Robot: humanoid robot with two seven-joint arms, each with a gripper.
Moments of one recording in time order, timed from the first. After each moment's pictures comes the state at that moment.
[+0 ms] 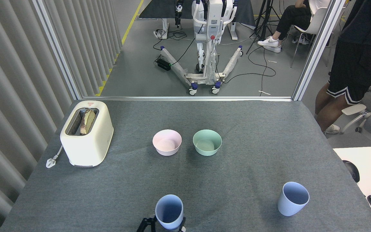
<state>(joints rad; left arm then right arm) 0.09 -0.02 -0.52 -1.29 -1.58 0.15 0.45 0.40 0.08 -0.02 -1.51 1.42 -0.16 -0.45</state>
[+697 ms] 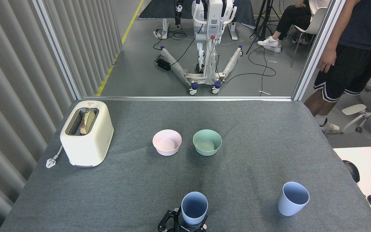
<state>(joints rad) -0.06 -0.09 -0.60 -1.07 -1.63 0.16 0.45 0.40 0.08 -0.01 -1.51 1.42 -0.16 -0.45</state>
